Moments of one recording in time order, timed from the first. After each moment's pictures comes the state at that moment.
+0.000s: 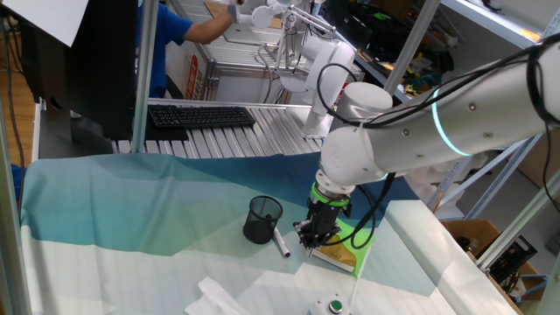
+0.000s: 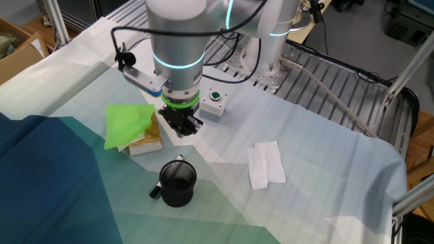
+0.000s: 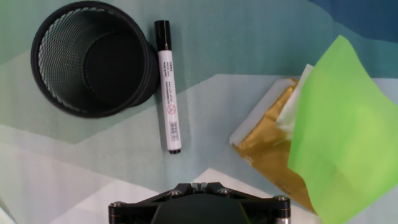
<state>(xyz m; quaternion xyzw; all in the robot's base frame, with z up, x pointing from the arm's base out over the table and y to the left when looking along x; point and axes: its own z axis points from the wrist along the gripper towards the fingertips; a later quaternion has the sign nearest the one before) 0.496 -0.040 0.049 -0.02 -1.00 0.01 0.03</state>
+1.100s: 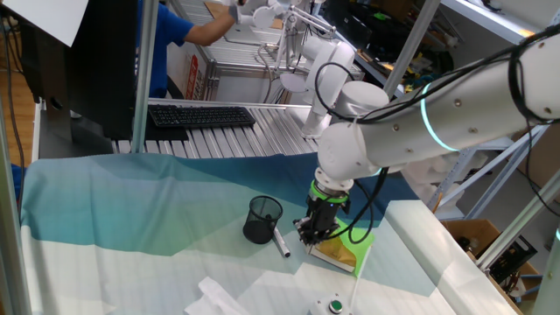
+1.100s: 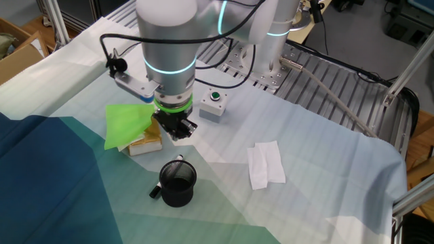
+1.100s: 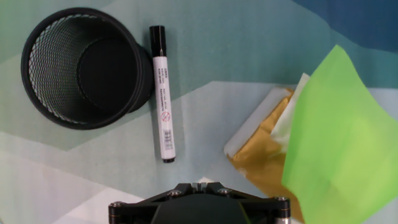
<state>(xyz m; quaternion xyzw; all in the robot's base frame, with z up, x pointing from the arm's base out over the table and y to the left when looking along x) 0.514 -0.055 0.040 0.00 -1.00 0.01 0.04</state>
